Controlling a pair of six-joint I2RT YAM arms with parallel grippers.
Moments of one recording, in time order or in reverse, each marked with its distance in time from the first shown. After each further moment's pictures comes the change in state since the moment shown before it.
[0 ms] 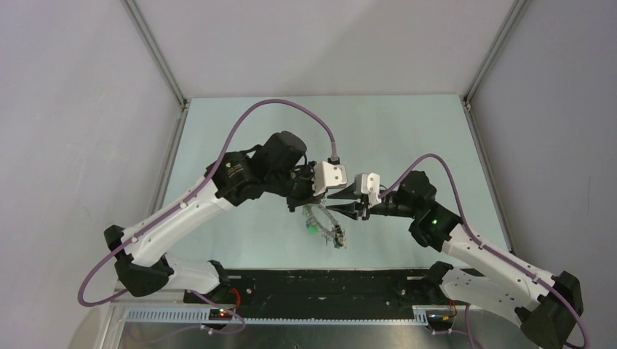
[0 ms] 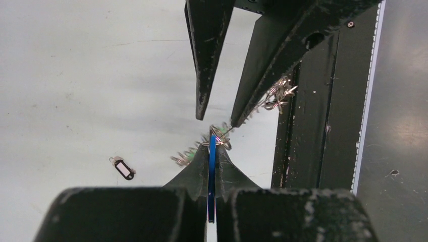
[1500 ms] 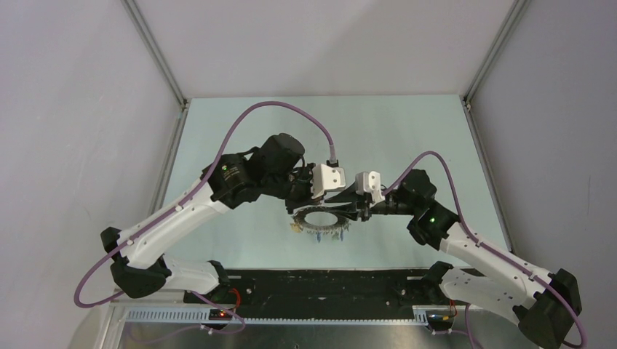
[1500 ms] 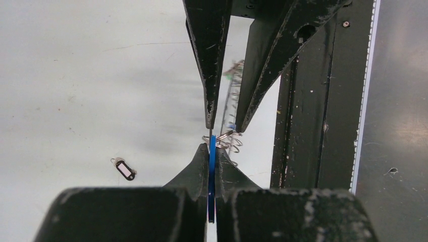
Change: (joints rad) left arm -0.021 -0.021 0.000 -0.007 -0.010 0.001; right arm -0.012 0.026 -0.002 0.079 -0.109 0.072
